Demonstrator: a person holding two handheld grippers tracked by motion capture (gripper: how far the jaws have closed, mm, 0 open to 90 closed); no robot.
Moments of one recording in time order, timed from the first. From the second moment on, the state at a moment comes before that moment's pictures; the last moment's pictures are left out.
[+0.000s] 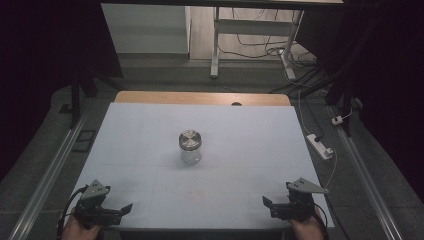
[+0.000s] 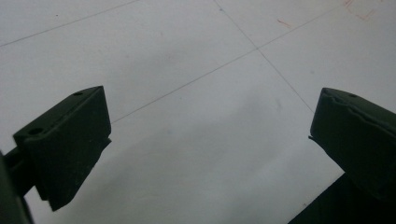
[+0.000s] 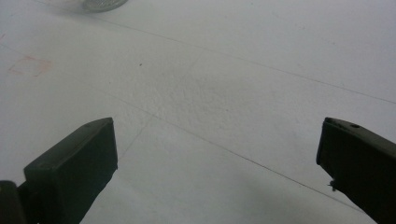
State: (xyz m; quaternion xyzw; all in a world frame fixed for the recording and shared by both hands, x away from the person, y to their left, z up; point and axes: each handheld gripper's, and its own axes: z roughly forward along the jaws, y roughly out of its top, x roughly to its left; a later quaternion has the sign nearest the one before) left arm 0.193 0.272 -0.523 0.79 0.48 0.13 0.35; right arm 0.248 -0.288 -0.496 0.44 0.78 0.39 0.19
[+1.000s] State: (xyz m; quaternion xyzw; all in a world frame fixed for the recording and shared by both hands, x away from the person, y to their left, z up) left arm 0.197 0.271 -0.515 0.80 0.46 0.13 0.37; right arm 0.249 -0.287 -0.496 0.44 0.79 0.39 0.18
